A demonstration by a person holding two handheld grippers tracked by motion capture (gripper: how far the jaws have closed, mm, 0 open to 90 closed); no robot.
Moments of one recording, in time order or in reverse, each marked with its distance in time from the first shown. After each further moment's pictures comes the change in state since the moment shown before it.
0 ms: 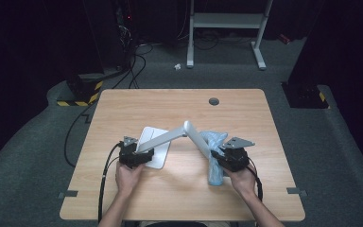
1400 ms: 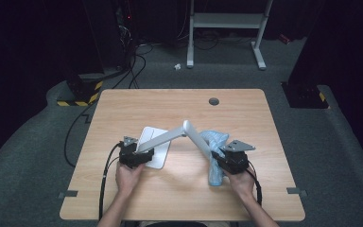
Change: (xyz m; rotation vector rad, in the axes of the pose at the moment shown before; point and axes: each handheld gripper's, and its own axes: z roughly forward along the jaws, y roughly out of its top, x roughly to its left) left arm 0.000 0.000 0.000 -0.002 0.003 -0.003; right arm 0.002 -0.012 0.005 -0.036 -0.034 0.017
